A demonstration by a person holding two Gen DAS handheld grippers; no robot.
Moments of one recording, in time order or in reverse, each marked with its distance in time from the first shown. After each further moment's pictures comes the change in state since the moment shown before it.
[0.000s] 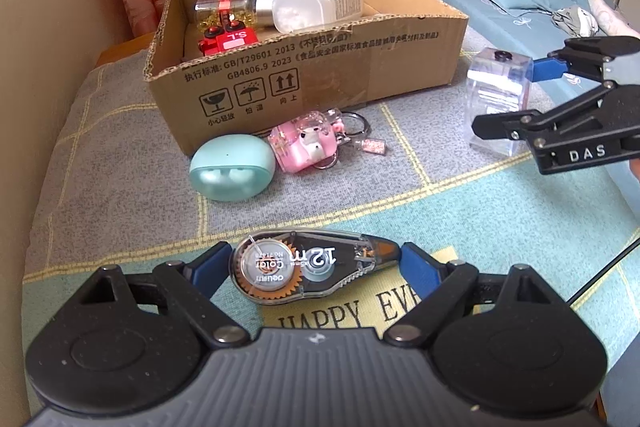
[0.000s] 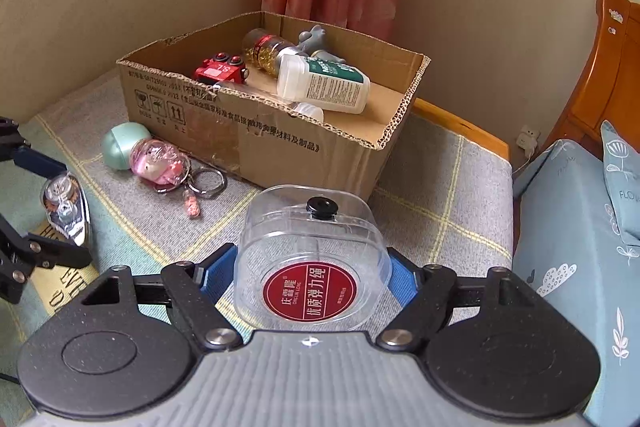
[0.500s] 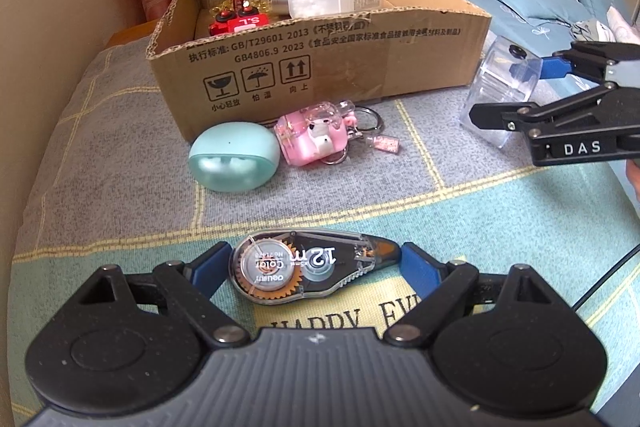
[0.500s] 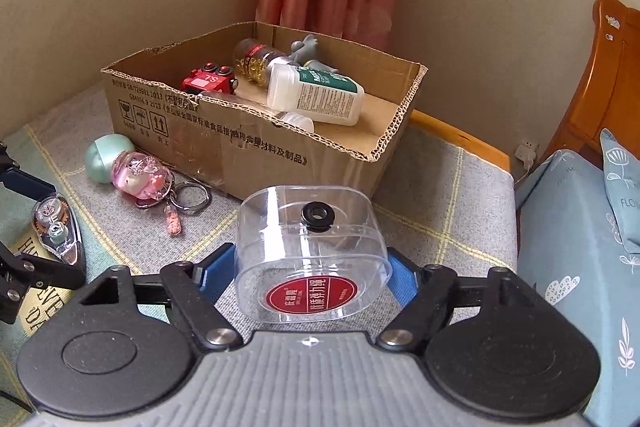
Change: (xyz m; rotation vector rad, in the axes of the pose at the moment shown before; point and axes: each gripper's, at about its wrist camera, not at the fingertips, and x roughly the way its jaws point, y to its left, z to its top) left arm 0.014 -0.002 -0.002 -0.061 0.003 0.026; right arm 0.019 -0.006 0.001 0.006 -0.054 -0.014
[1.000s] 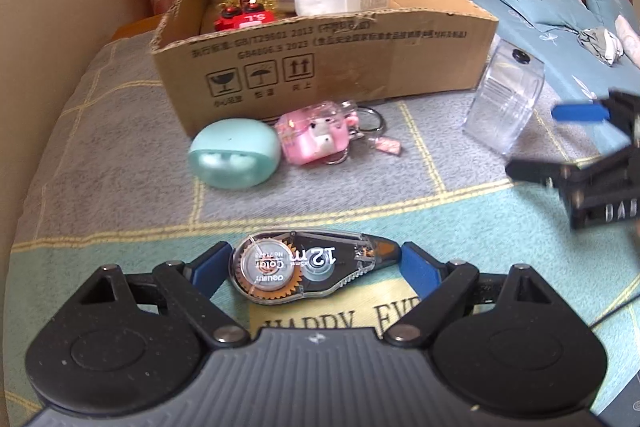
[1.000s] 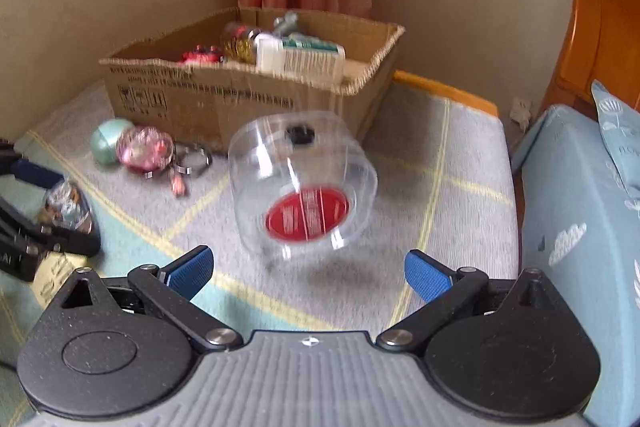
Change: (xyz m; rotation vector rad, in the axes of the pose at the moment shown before) left arm 0.000 -0.001 0.000 -0.041 0.005 0.011; right arm -0.013 -0.010 -0.027 0.105 0.013 0.021
